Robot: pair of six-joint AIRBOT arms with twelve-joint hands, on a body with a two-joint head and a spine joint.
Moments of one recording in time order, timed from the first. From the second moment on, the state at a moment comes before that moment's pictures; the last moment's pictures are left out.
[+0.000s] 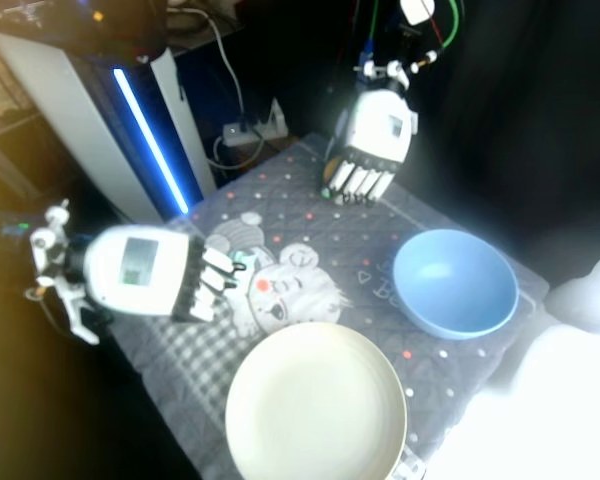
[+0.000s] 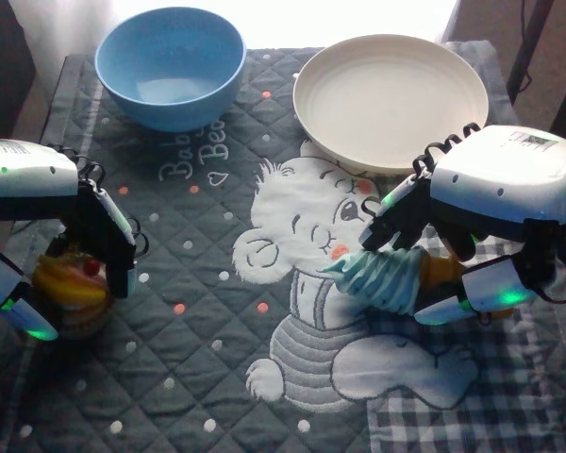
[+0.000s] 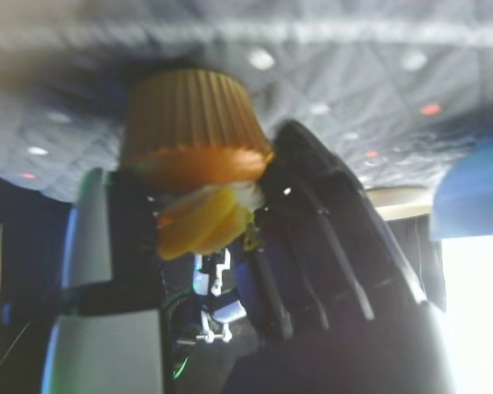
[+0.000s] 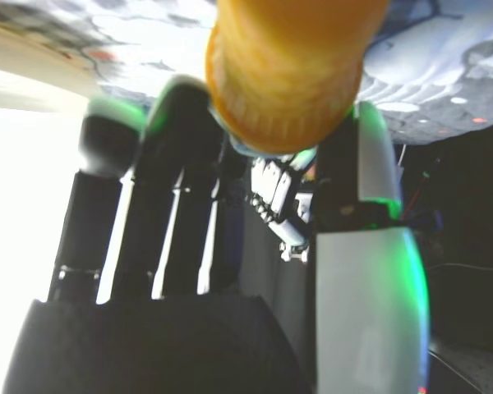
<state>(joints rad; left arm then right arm) 0.60 -0.92 1.21 1.37 -0.57 -0.33 -0.85 -0.87 1.03 -0.33 0.63 -0.49</state>
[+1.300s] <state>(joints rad) 0.17 -1.09 1.44 0.86 -0.42 0.20 -0.45 -0.99 1.26 -0.14 0.61 -0.80</state>
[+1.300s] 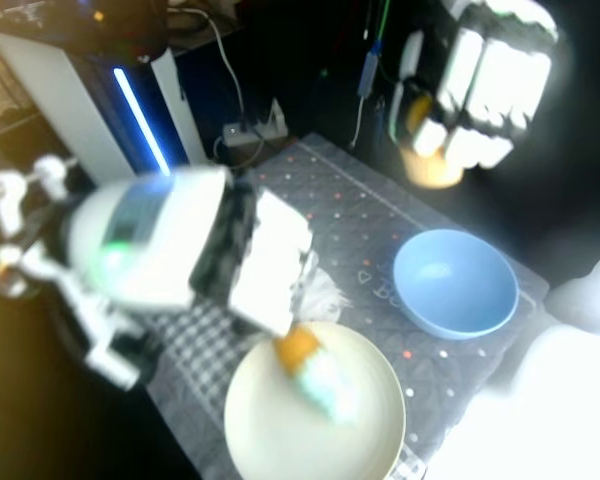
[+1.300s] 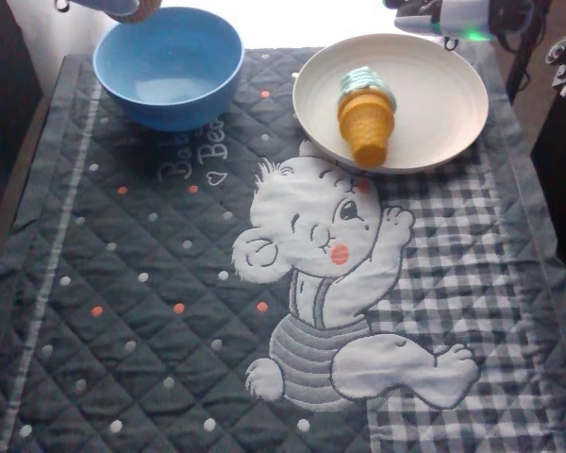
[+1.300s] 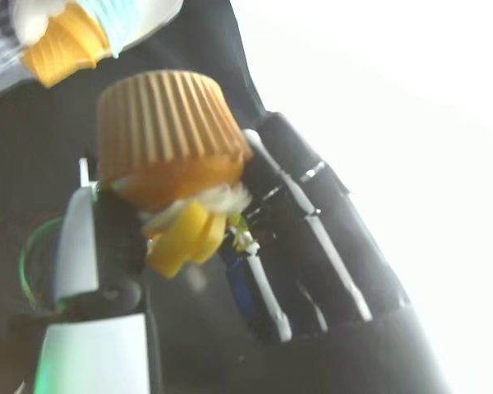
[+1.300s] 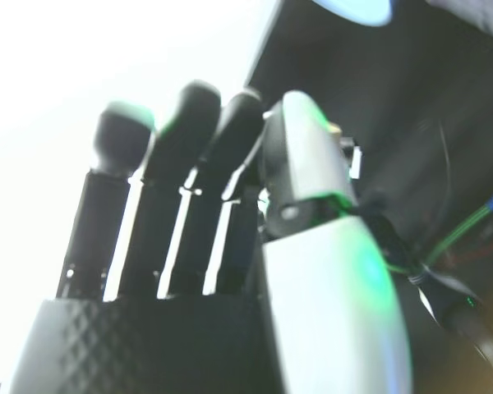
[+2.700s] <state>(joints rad) 0.39 -1.02 1.40 0.56 -0.57 0.27 -0.45 -0.91 1.14 -0.11 0.76 -0.80</state>
